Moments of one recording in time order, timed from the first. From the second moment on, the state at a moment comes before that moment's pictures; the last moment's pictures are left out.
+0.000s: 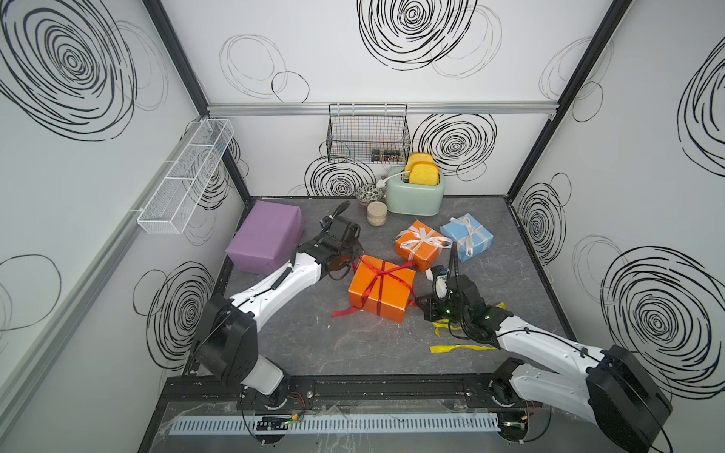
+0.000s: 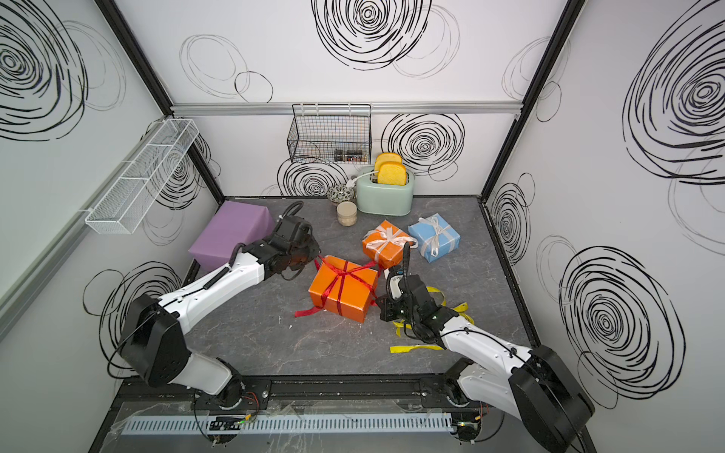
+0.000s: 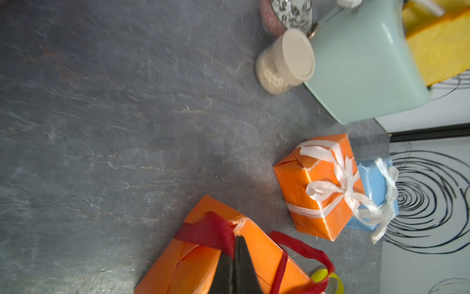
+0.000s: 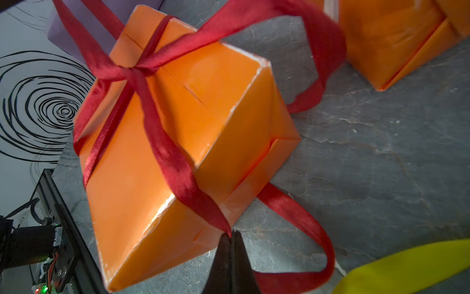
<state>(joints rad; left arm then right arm) -0.49 1.49 1.16 -0.49 -0.13 -1.02 0.66 1.09 0.39 0.03 -0.20 0.50</state>
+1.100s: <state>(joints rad) -0.26 1.40 1.06 -0.38 -0.04 -1.01 0.66 1.32 0.76 -0.11 -0.10 0.52</state>
